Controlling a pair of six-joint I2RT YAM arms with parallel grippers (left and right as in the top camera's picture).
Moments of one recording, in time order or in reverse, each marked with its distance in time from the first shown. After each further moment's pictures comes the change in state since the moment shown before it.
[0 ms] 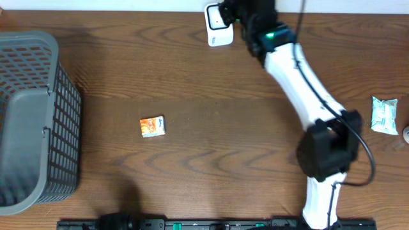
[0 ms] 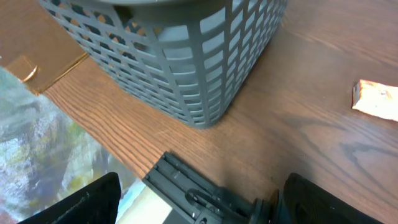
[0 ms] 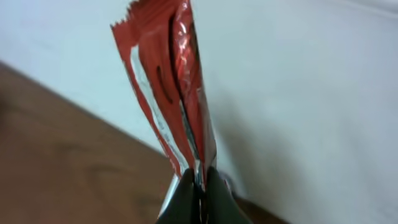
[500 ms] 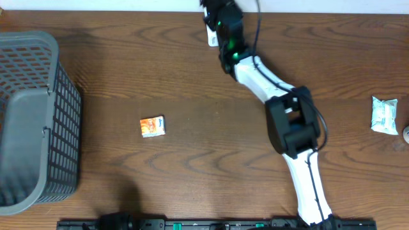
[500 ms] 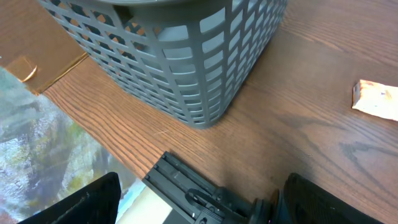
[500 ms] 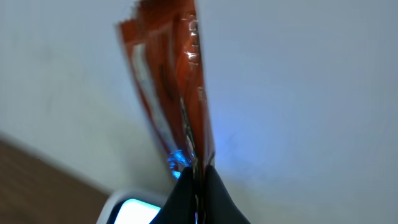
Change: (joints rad) left arm 0.000 0.000 0.000 0.000 0.000 0.000; right arm 0.061 0.348 -0.002 0.568 0.302 -0.248
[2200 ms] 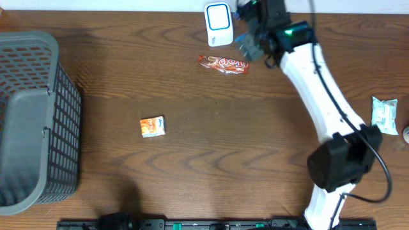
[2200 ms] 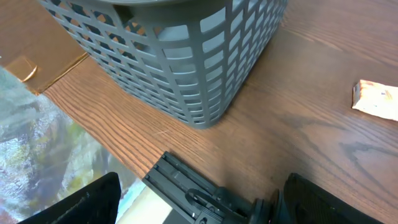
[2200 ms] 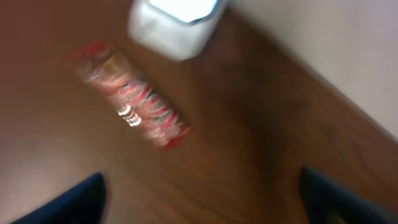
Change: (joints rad) left arm 0.000 0.000 0.000 0.000 0.000 0.000; right arm -0.092 -0.443 0.013 -1.378 -0.203 0.080
